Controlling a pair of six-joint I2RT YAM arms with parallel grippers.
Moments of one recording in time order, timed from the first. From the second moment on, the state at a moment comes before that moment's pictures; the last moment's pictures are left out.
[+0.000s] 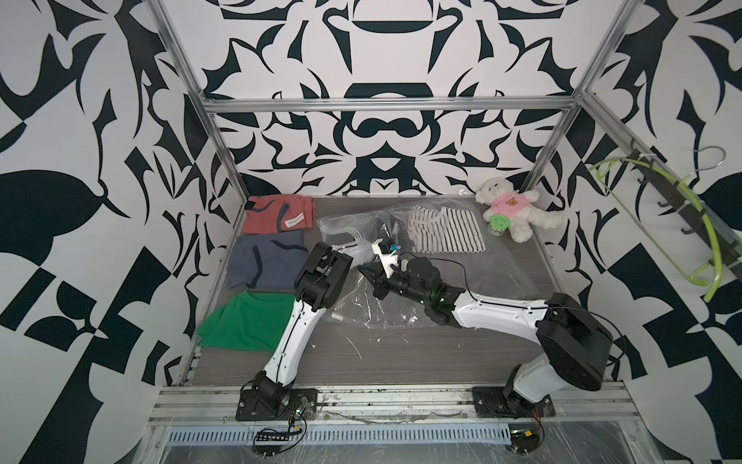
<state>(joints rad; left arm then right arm) -0.60 2.46 1.77 0.05 0.42 -0.88 0.89 1.57 0.83 0.55 -0.13 0.26</state>
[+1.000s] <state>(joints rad) -0.62 2.33 1.64 -0.06 0.34 -0.84 0.90 1.61 0.74 0.56 0.06 0.26</state>
